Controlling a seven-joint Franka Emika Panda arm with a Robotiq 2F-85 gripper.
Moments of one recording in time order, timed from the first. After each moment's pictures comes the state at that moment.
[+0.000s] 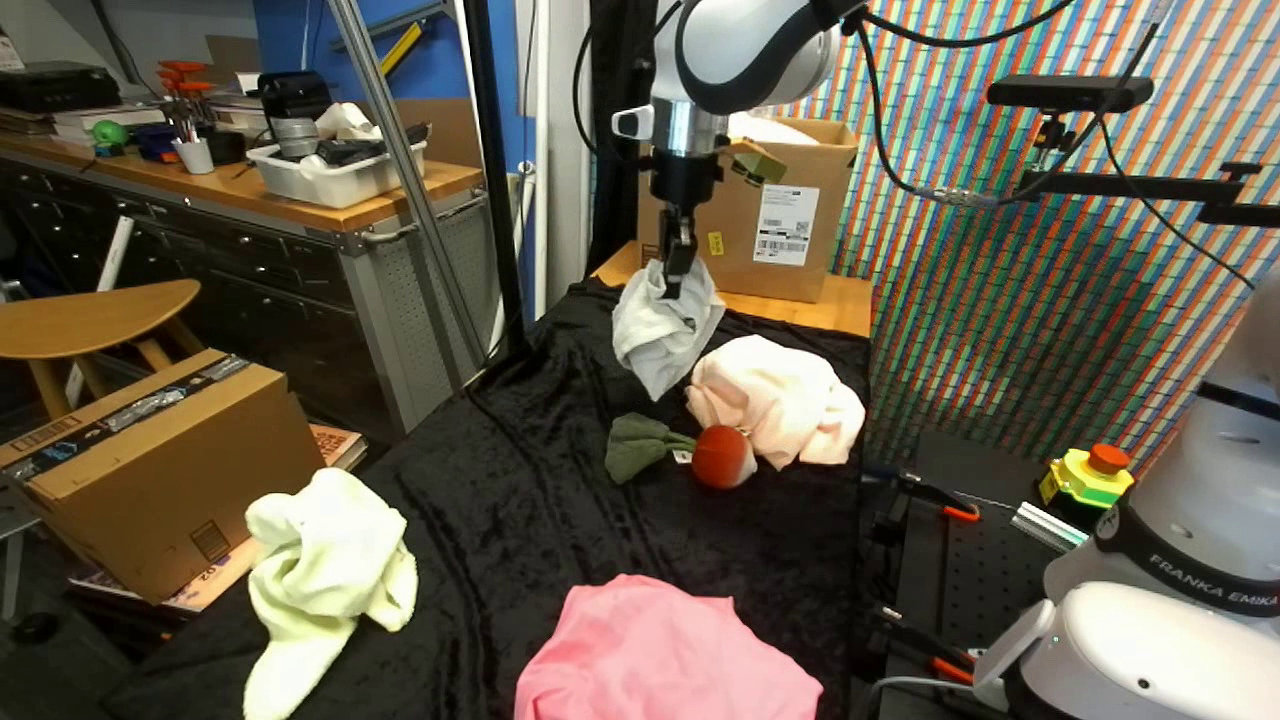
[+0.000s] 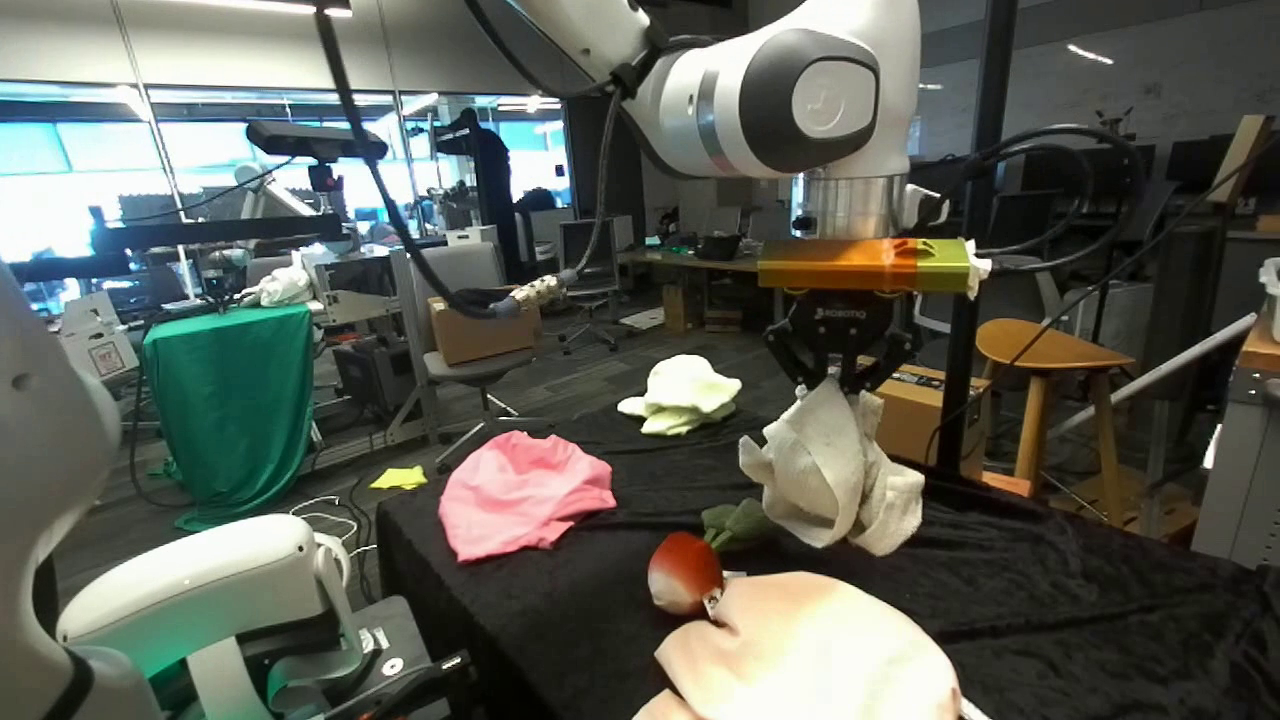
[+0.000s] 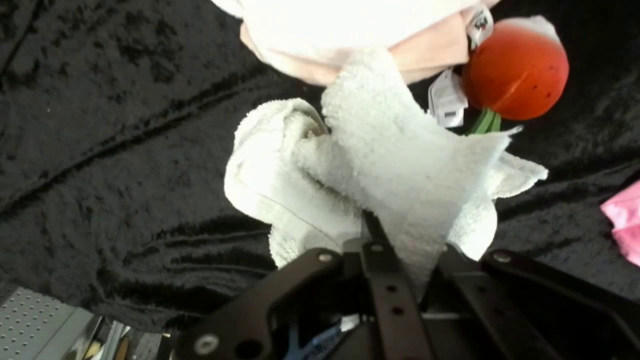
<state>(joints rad) -0.12 0.08 0.05 -2.10 0.04 2.21 -0.74</state>
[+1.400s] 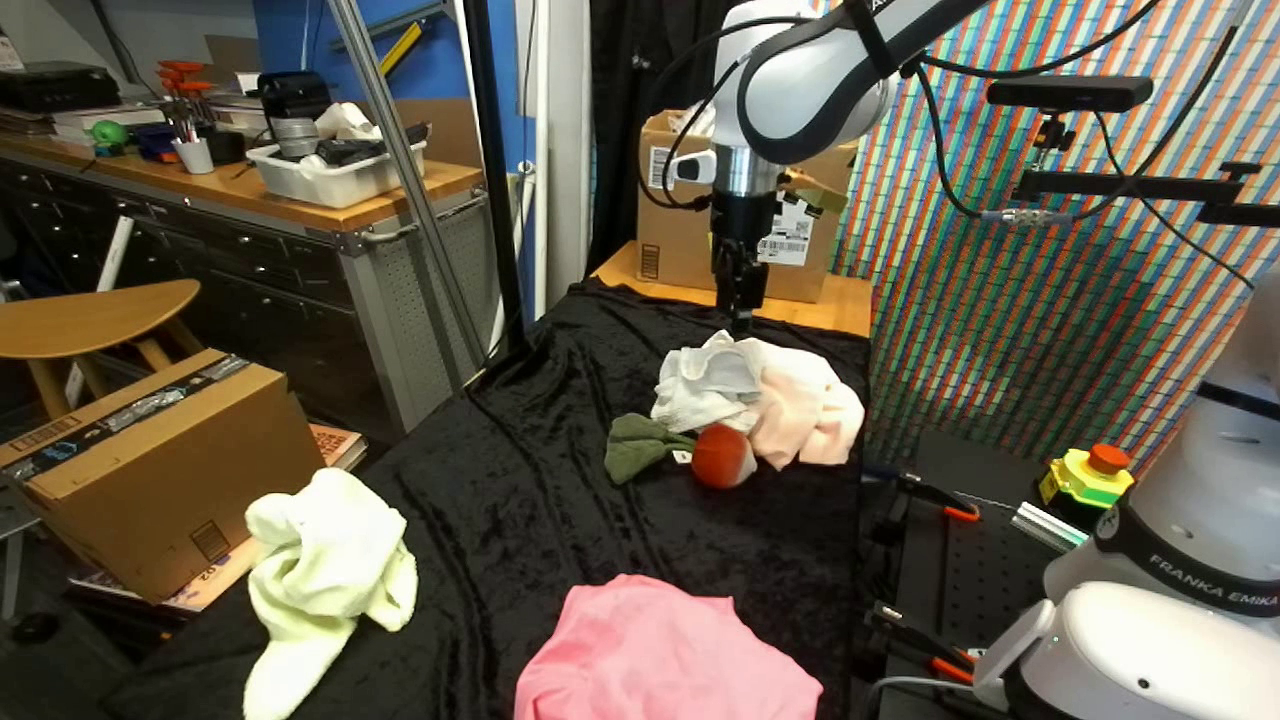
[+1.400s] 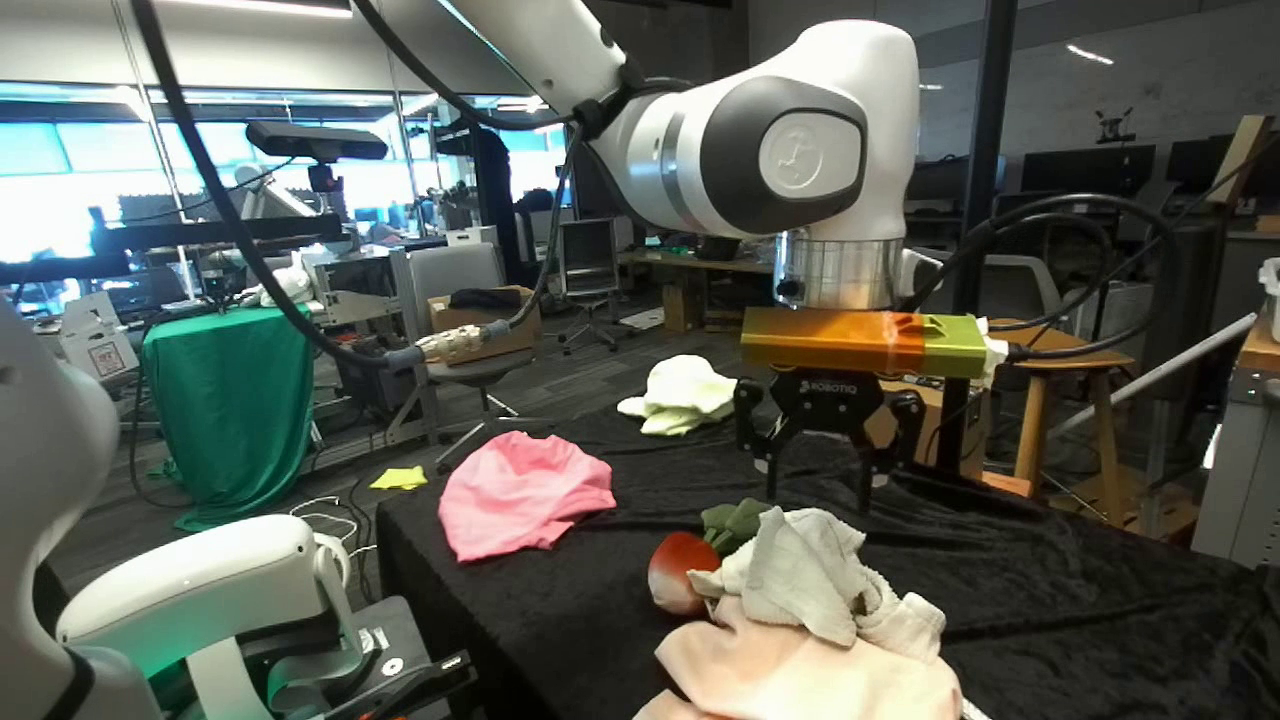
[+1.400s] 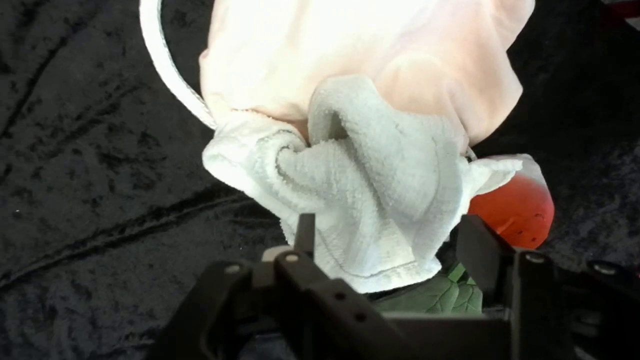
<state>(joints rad) -0.11 0.00 -0.03 -2.31 0.00 2.27 -0.85</state>
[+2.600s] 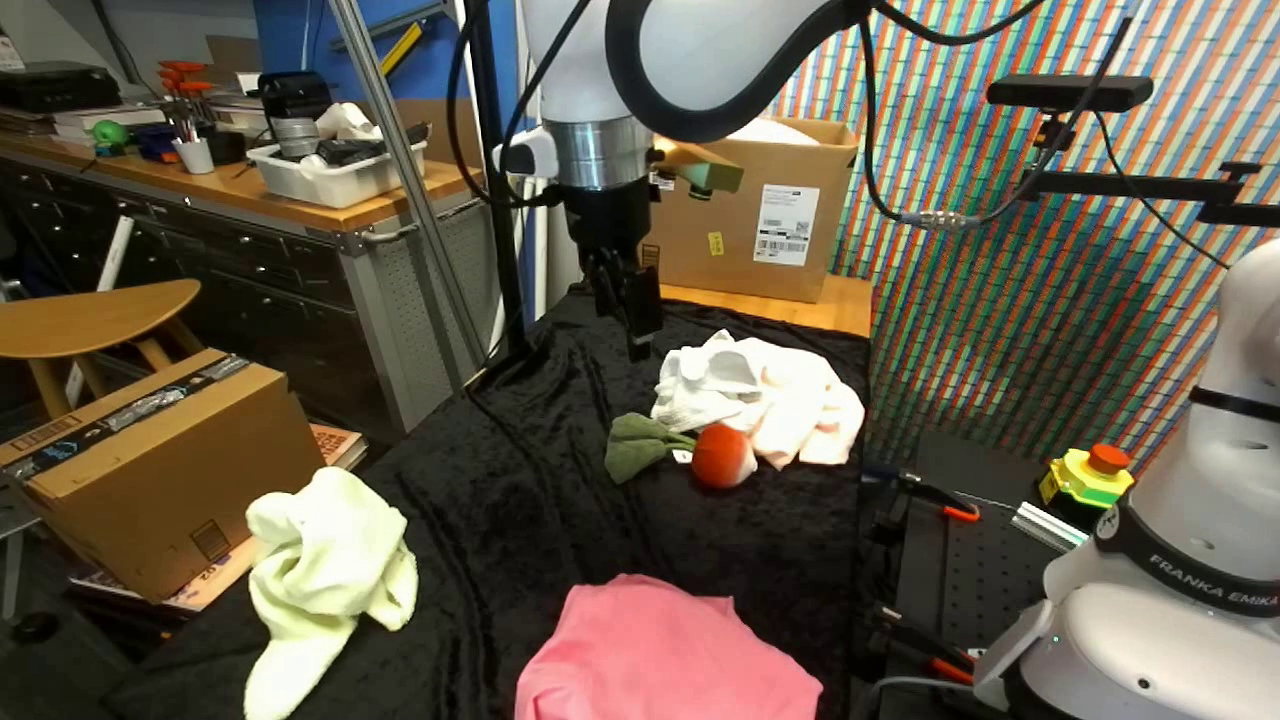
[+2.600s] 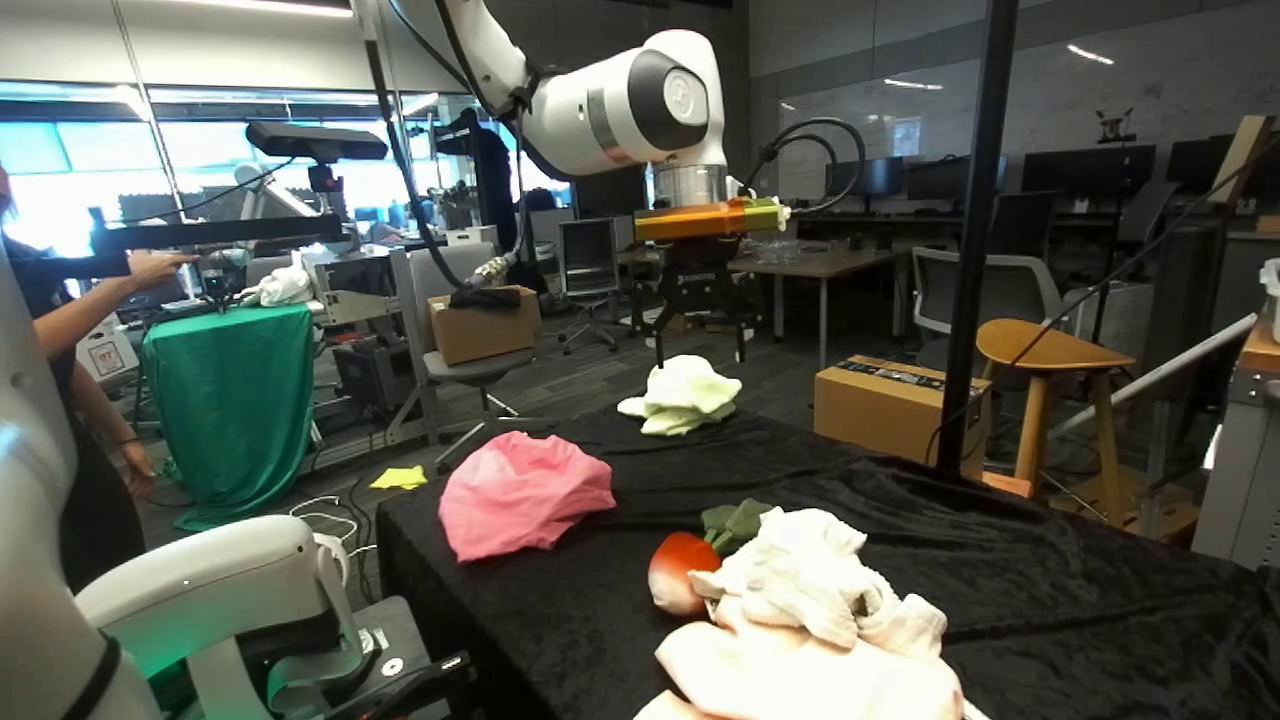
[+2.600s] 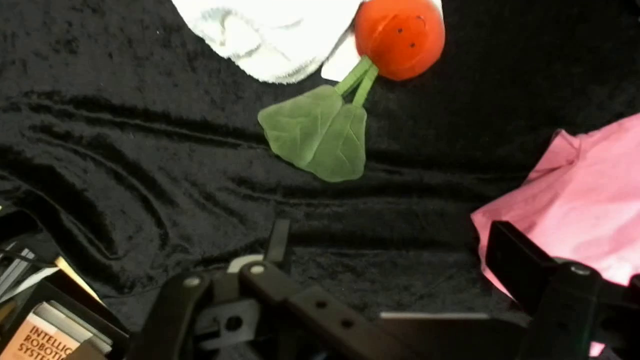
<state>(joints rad) 0.14 0.11 0.16 -2.00 -0.16 2.04 -0.60</state>
